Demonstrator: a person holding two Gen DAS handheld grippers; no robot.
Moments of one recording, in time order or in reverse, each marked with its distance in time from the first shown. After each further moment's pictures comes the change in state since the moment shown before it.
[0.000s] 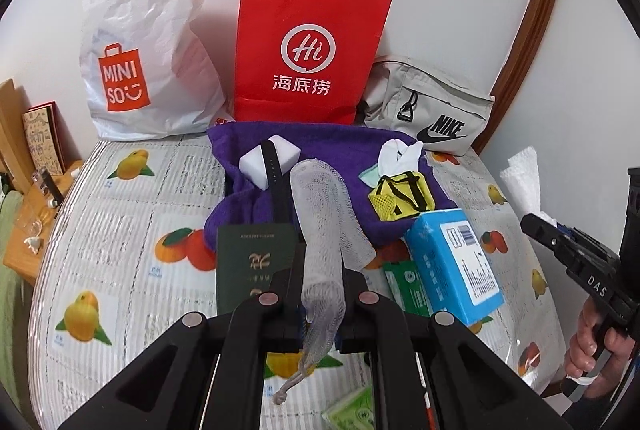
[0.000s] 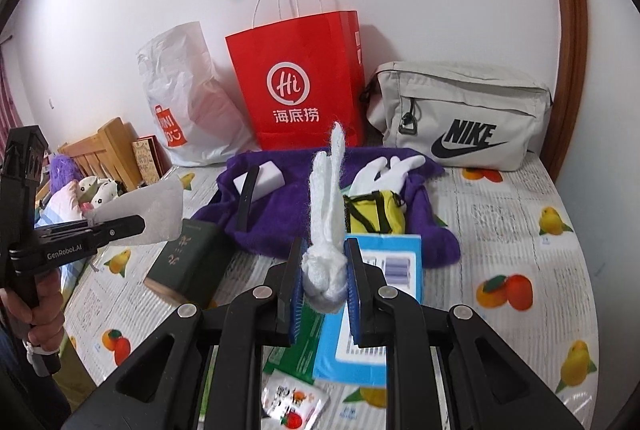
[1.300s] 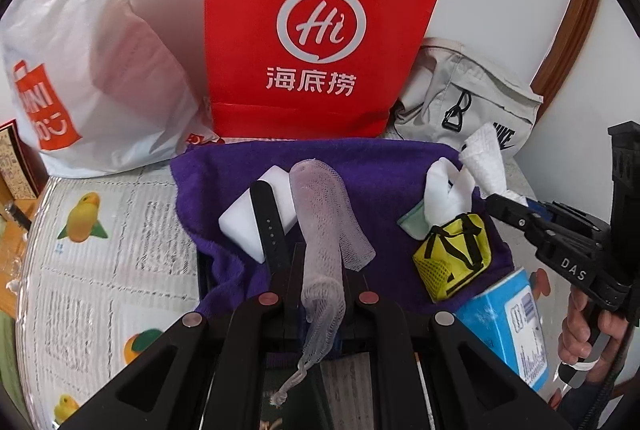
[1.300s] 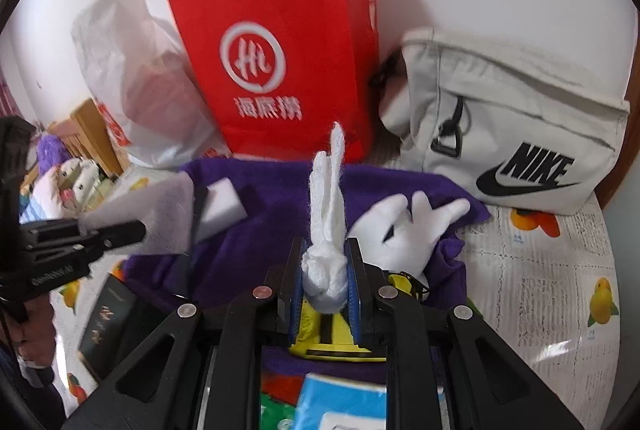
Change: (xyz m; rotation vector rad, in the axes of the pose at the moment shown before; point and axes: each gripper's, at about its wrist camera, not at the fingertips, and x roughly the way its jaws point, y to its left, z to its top) left arm 0.132 0.013 0.082 0.017 0.103 0.017; right arm 0.168 -0.024 0.079 -0.045 0.154 0.008
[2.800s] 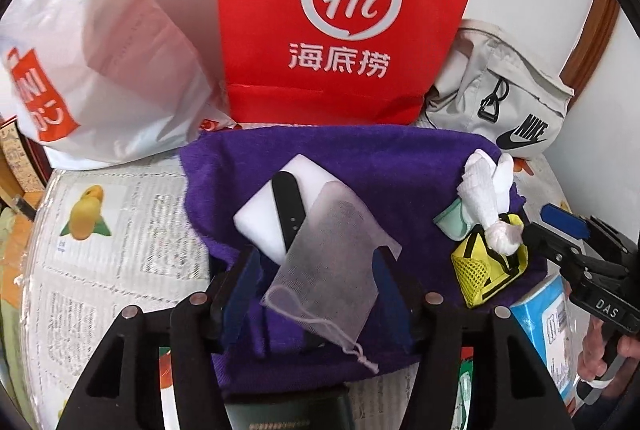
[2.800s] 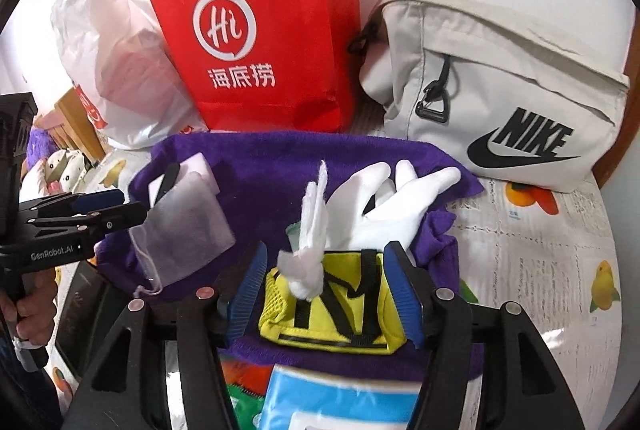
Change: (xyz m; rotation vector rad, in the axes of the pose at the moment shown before) left arm 0.023 0.012 0.001 -0.015 0.038 0.072; right arm 0.011 -0.011 -0.013 0.015 0.050 -0.036
